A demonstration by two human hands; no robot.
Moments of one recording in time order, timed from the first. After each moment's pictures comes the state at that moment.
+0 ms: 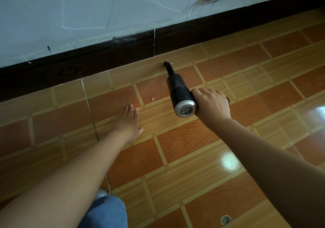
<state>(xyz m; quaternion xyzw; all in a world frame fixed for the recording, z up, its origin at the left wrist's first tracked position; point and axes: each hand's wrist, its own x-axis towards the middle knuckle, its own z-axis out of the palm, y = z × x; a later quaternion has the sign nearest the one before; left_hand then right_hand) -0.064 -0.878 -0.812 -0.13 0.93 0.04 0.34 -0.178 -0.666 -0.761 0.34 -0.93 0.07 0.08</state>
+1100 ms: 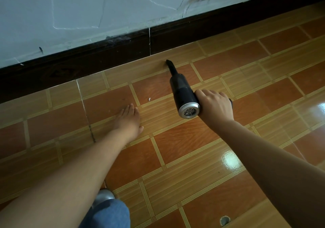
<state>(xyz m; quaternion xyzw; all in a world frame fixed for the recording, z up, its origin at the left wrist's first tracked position) -0.075 -0.866 -0.807 -0.13 0.93 0.03 0.34 -0.185 -0.646 -0.775 0.33 -0.94 0.08 0.08</state>
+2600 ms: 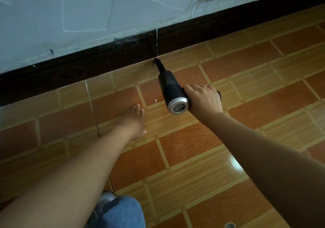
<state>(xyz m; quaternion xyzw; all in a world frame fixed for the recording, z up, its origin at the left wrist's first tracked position) -0.082 -0.876 -0.800 -0.09 0.91 0.03 0.40 -0.196 -0.692 -0.775 0.38 -0.92 0.09 0.07</state>
